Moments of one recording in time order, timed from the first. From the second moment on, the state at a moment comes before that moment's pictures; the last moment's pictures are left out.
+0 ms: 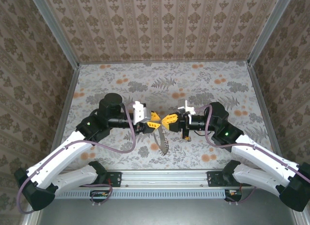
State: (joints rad) left arm -0.81 0.96 0.96 -0.37 0.73 0.35; right arm 0.71 0.93 0.69 0.23 -0.71 0.15
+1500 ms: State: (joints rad) left arm -0.83 0.98 0.95 -0.46 0.60 0.39; right arm 0.67 0.66 0.55 0.05 -0.29 0.21
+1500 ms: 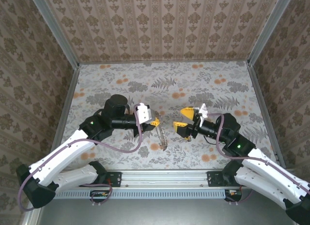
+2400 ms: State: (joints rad) left arm -0.83 0.93 0.85 -0.42 0.46 0.28; right arm 0.58 0.94 0.55 -0.55 -0.08 0.48
